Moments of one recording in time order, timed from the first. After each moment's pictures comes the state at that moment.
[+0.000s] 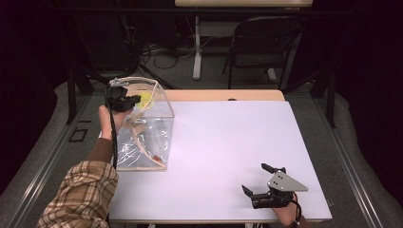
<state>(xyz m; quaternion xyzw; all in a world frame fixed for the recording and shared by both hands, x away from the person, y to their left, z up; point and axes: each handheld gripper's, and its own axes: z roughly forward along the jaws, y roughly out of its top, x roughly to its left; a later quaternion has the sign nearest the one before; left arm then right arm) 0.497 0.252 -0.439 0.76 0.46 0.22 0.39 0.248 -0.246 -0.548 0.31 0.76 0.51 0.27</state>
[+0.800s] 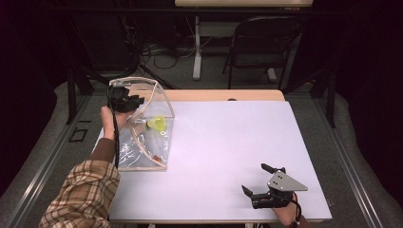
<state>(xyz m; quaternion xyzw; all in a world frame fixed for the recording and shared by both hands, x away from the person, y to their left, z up) 0.502 0.252 -0.444 0.76 0.47 0.22 0.39 0.248 -0.246 -0.549 0.31 0.76 0.50 0.27</state>
